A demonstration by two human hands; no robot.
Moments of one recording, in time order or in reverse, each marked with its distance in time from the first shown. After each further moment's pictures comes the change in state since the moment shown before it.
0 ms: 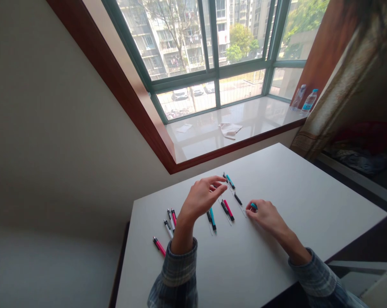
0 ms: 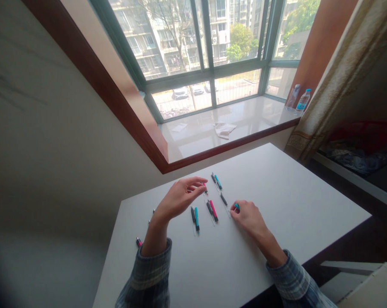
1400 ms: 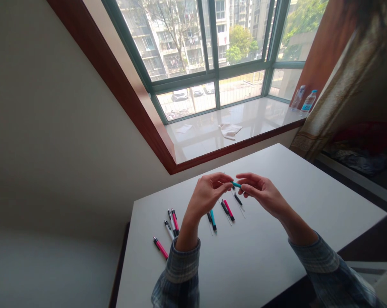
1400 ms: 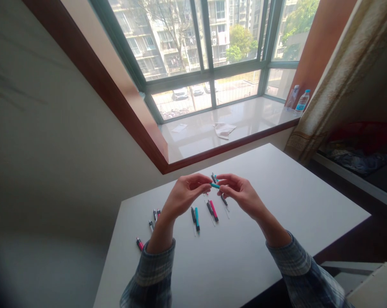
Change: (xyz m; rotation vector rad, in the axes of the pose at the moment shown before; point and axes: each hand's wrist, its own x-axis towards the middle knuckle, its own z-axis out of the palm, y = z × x) left_hand 0.005 0.002 0.009 -0.406 -0.026 0.147; right_hand 0.016 -0.060 -0.054 0.966 -0.097 -0.357
